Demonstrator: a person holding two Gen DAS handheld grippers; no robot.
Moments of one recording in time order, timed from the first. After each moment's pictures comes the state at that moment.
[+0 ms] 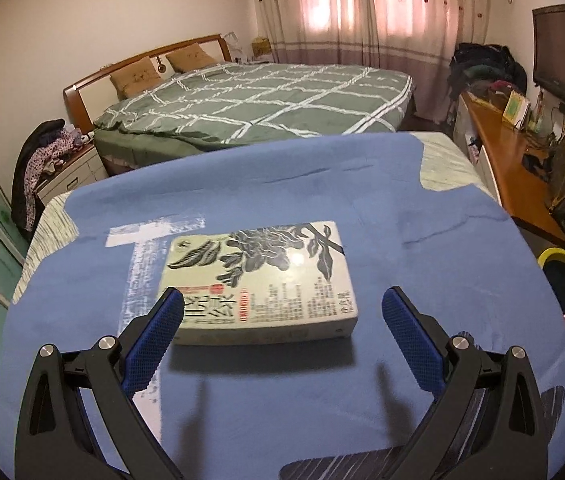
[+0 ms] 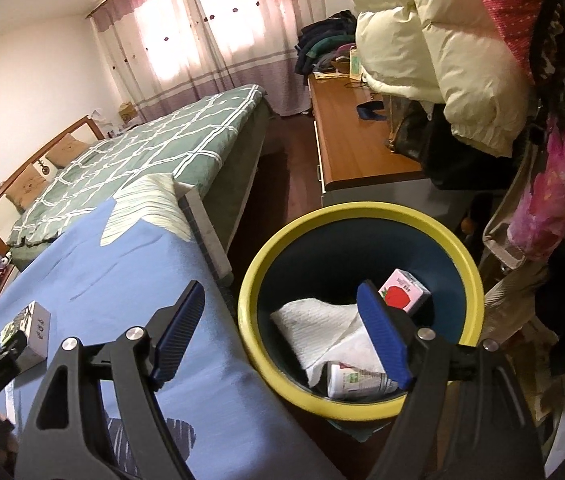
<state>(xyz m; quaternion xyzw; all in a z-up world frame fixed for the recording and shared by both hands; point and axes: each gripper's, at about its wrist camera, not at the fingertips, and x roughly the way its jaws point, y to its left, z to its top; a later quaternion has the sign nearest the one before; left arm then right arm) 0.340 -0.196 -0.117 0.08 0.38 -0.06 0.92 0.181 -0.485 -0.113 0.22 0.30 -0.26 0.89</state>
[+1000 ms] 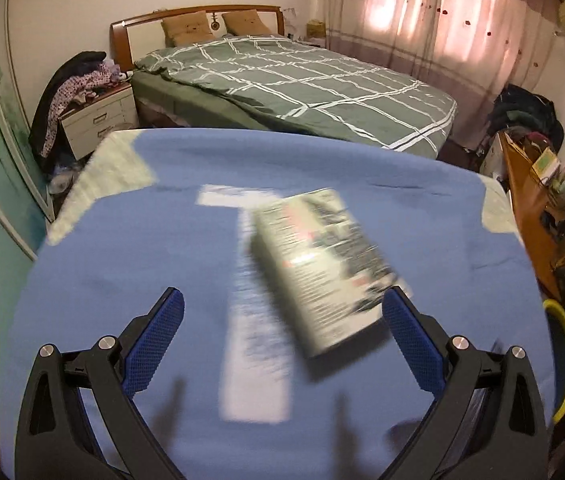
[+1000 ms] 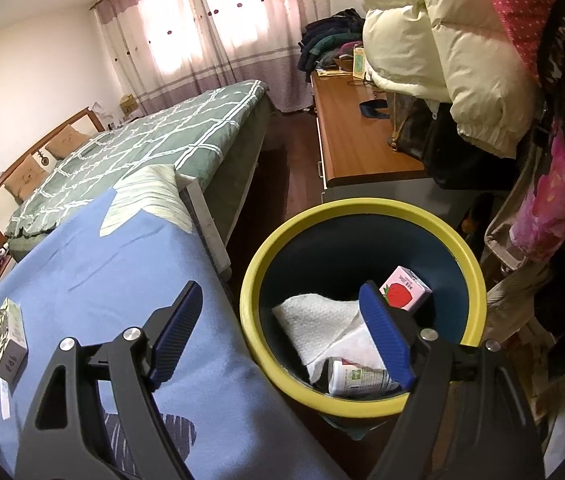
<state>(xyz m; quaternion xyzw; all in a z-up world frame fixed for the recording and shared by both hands) 0.353 -0.082 -0.102 -0.03 0.42 0.00 0.91 0.185 -0.480 -0.116 0.21 0.32 -0.26 0.89</state>
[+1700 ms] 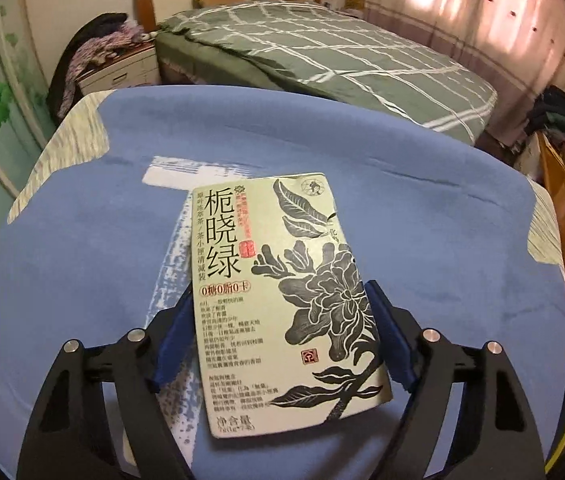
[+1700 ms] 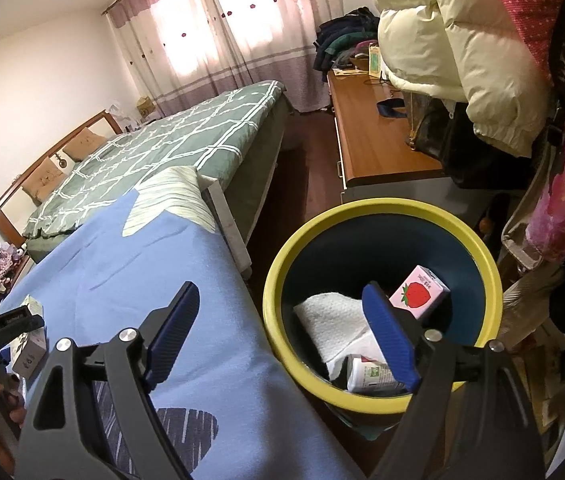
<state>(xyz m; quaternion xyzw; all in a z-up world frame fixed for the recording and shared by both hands) 0.421 -0.126 -0.151 -0.05 0.48 0.05 0.88 0.183 -0.477 -0.111 0.22 0.31 -0.23 0.90</state>
